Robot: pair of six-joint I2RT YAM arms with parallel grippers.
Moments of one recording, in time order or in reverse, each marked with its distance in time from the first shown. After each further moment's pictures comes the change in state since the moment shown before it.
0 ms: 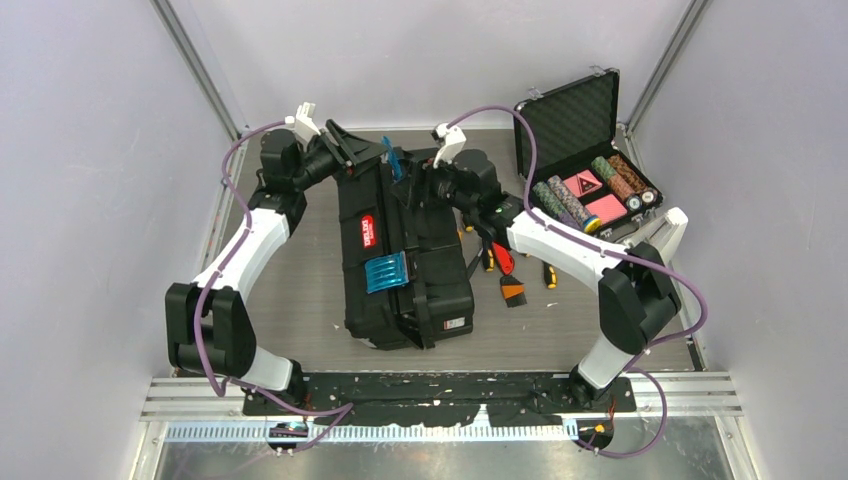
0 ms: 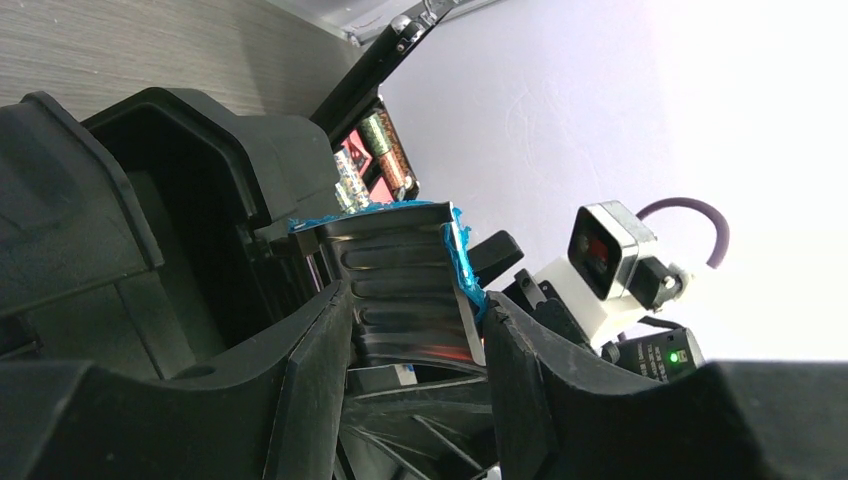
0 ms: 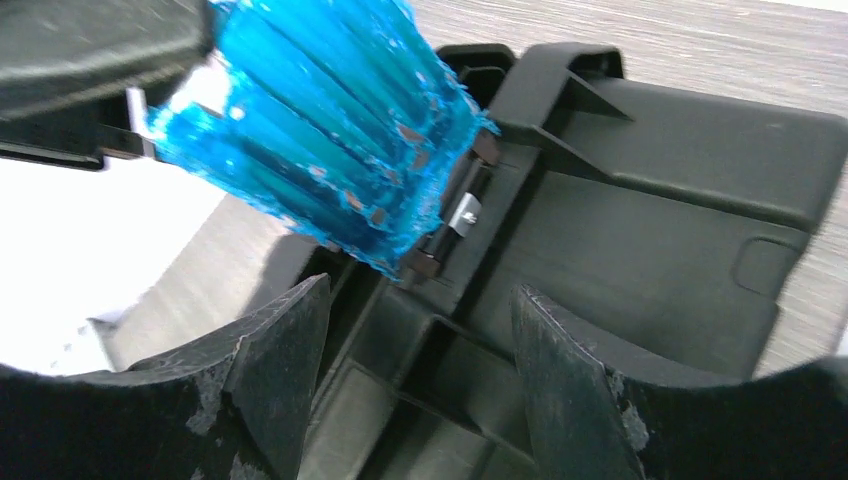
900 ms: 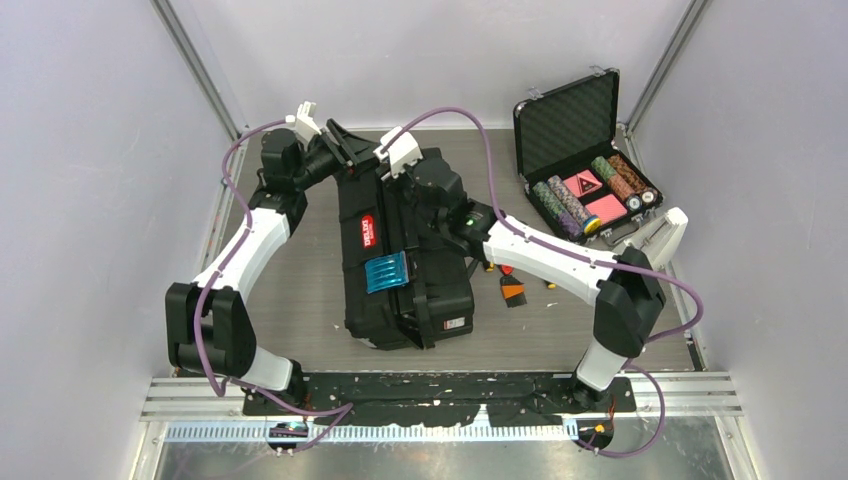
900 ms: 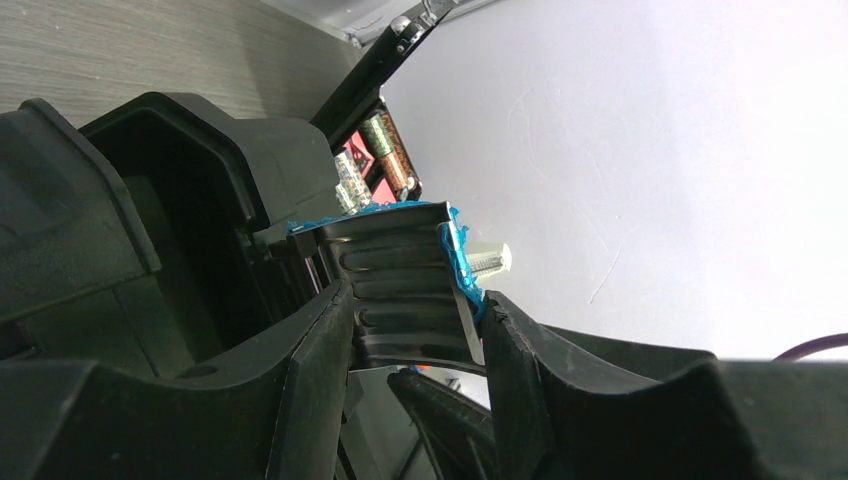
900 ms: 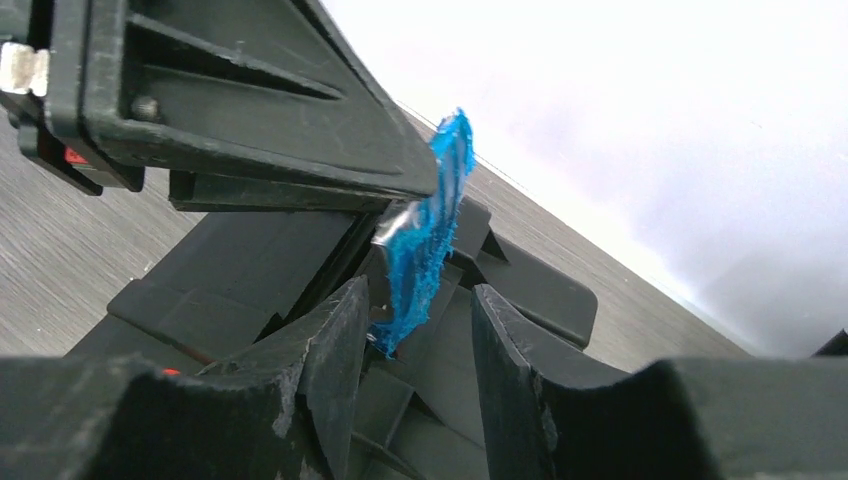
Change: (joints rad) left arm -0.004 0.002 0.003 0.000 -0.006 0.011; right arm 0.218 0.023 0.163 -0.058 0.534 -0.661
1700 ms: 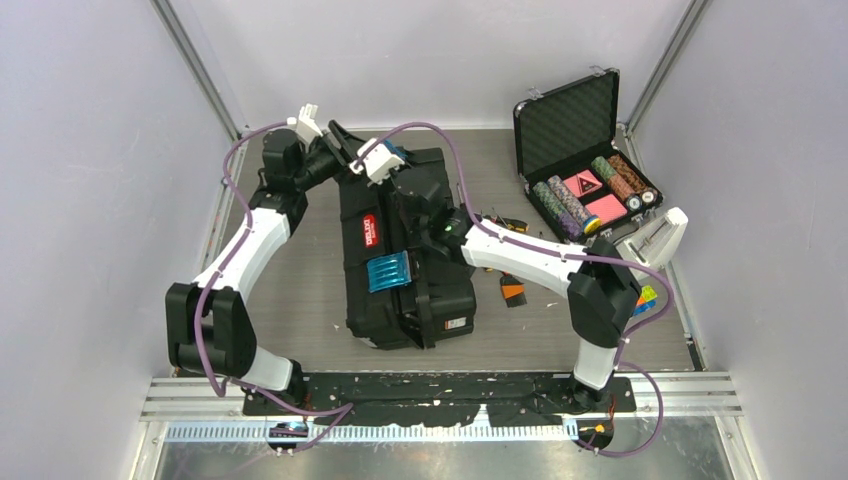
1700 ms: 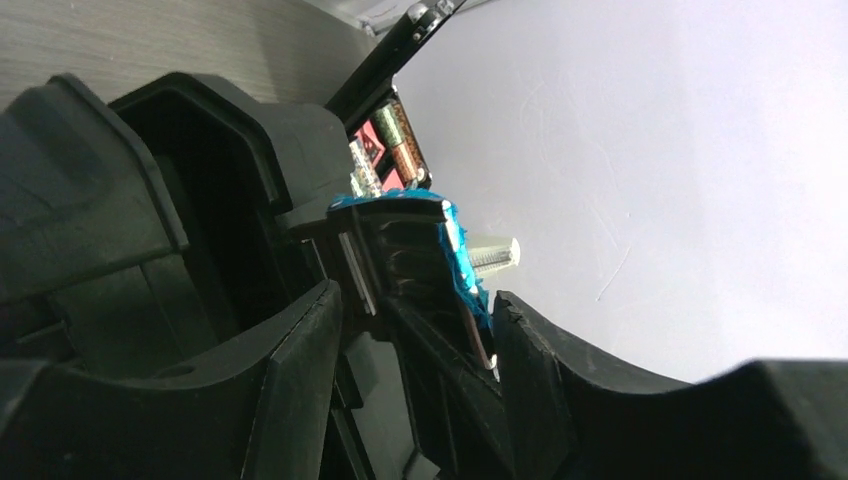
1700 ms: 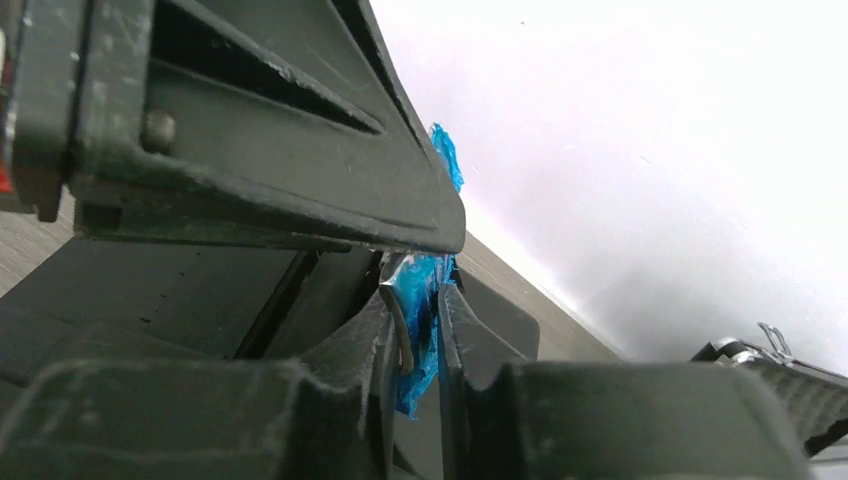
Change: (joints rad) left arm 0.001 -0.003 0.003 -0.034 0.000 0.013; right arm 0.043 0.124 0.045 0.132 0.159 -0.245
